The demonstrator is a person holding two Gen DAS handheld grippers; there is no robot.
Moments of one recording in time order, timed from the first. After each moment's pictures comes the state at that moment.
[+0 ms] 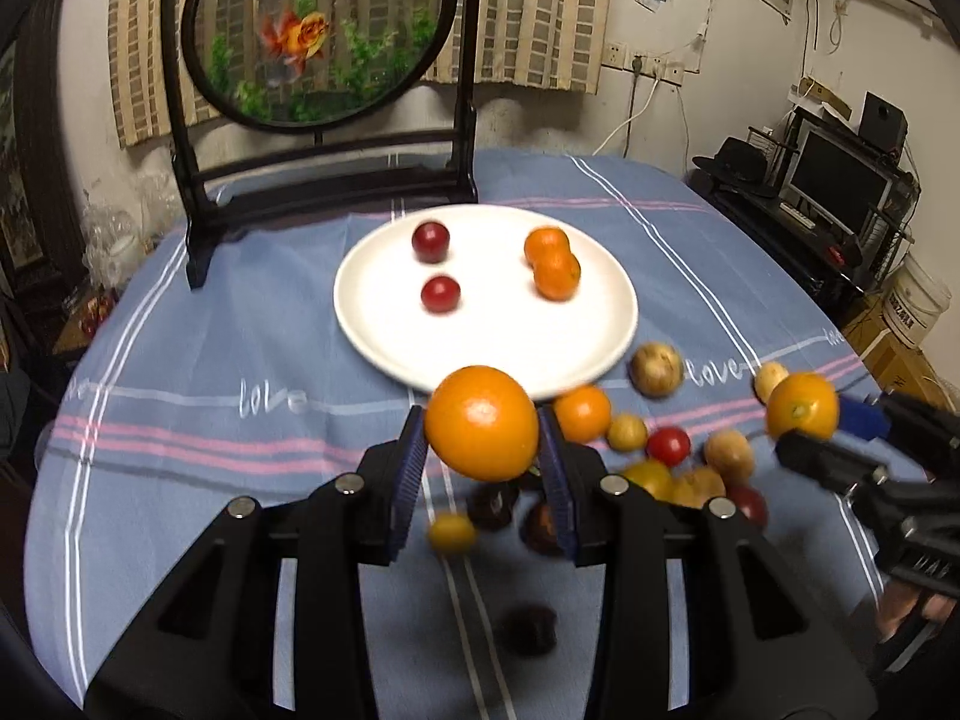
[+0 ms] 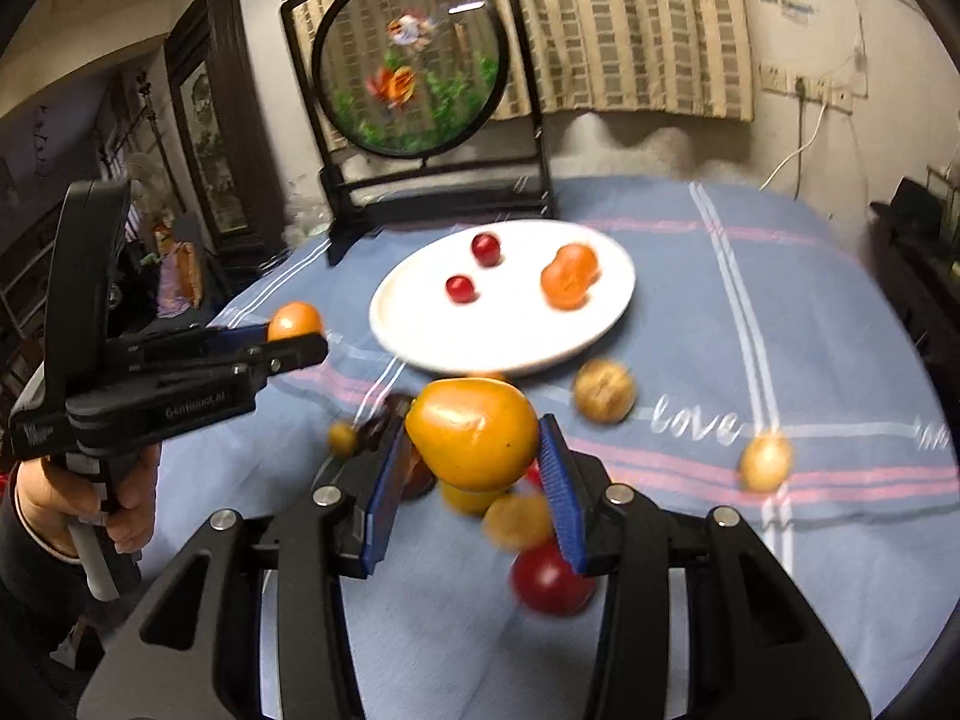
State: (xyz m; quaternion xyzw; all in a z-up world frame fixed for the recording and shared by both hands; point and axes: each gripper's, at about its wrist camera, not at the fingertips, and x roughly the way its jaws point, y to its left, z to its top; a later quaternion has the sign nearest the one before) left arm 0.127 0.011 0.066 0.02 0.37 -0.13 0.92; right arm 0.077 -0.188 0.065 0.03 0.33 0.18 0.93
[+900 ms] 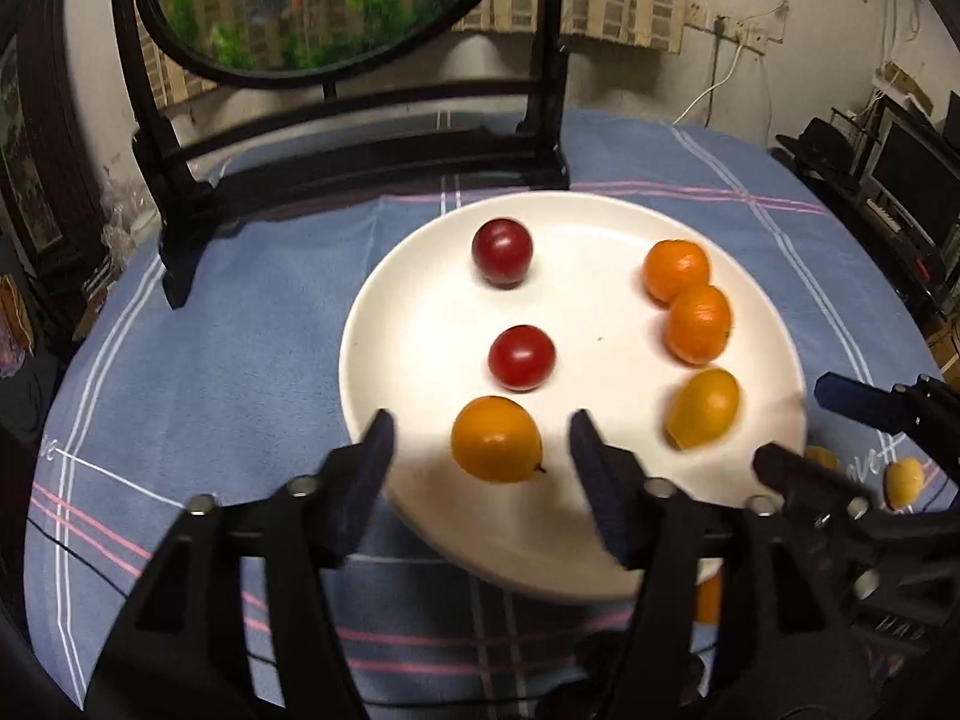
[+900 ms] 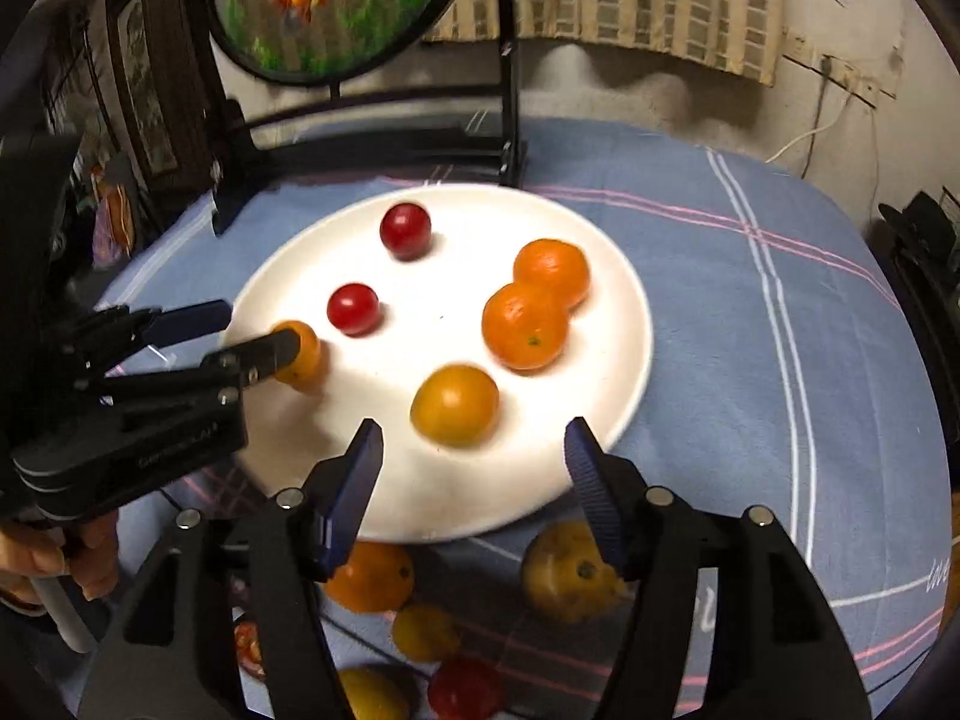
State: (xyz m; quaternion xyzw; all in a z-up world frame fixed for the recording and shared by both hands) left arm 0.252 0.004 0.024 0.04 0.41 -0.06 0.91; right arm 0.225 -0.160 0.022 -0.01 0.41 0.14 0.90
